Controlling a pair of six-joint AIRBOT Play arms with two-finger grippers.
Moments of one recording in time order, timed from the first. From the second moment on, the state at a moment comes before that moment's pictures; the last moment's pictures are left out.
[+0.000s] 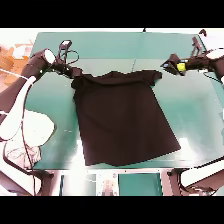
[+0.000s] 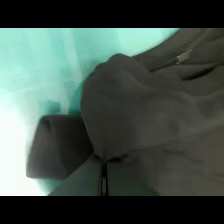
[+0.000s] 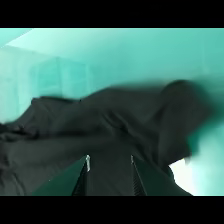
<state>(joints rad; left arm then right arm) -0.14 -1.78 1.64 1.23 -0.90 -1.33 -0.27 -1.73 1.65 -0.85 1.12 1.44</state>
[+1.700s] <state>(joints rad) -0.04 -1.80 1.69 1.31 -1.09 -1.32 -0.64 -1.10 0.48 -0.74 1.07 1.37</state>
